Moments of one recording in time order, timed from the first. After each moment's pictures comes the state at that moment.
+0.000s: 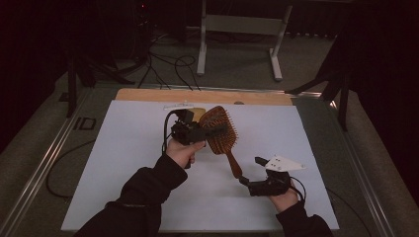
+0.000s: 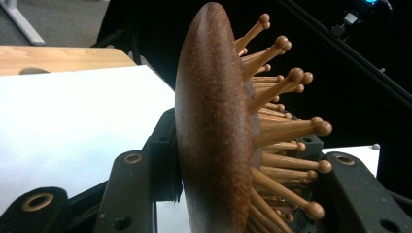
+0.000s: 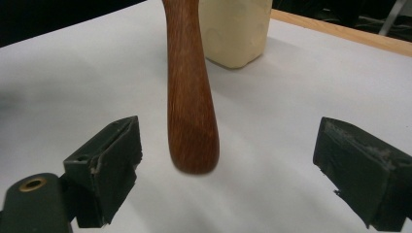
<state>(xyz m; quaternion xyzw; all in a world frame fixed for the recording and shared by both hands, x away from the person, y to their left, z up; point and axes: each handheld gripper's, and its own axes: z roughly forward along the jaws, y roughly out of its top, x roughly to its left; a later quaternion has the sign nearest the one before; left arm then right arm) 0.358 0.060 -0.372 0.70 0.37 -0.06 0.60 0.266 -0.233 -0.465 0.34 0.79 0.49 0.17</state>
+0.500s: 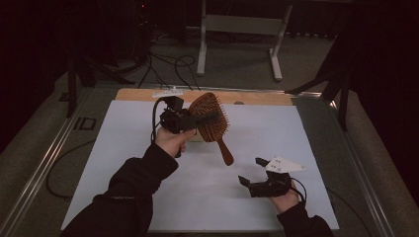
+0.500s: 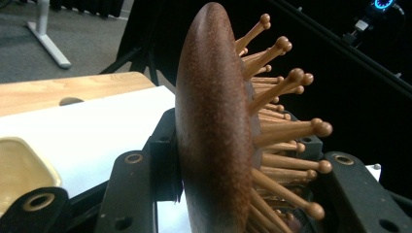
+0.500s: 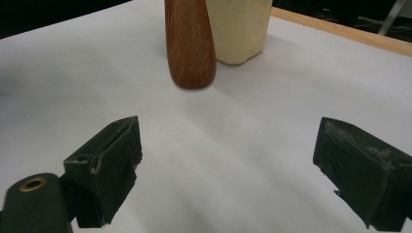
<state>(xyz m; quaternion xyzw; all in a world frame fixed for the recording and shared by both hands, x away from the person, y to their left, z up) 0.367 0.083 -0.336 0.70 0.37 -0.02 0.61 0.265 -0.235 -0.467 0.33 0.79 0.48 0.17</state>
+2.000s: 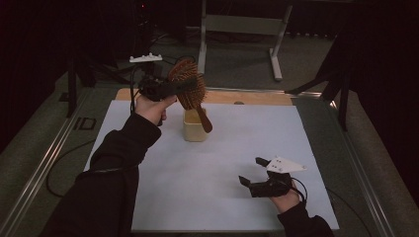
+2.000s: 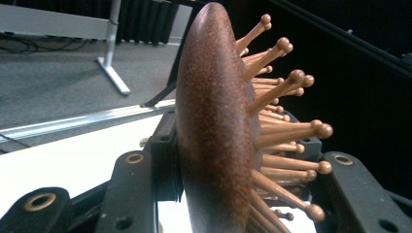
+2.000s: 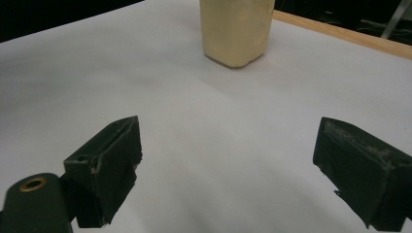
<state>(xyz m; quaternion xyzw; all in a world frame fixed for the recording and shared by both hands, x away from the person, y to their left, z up) 0.415 0.126 -0.286 0.70 0.40 0.07 0.59 0.265 -0.236 -0.466 0.32 0.79 0.49 0.17</state>
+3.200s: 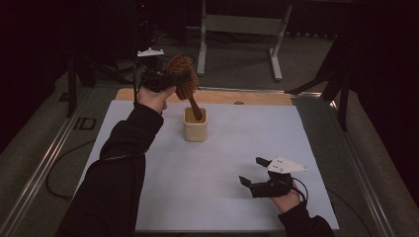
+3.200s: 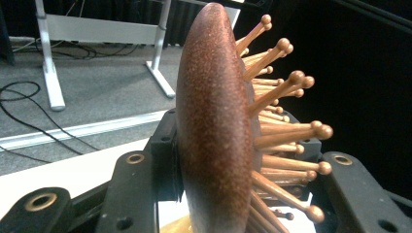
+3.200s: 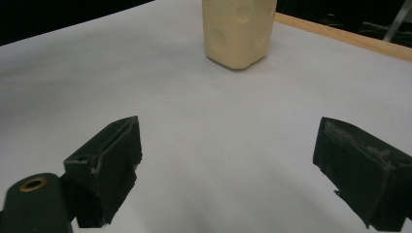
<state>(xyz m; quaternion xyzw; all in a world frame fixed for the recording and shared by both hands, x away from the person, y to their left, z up) 0.458 0.128 -0.309 0.69 0.44 0.13 0.55 0.264 -0.238 -0.464 0.33 0.79 0.49 0.17</state>
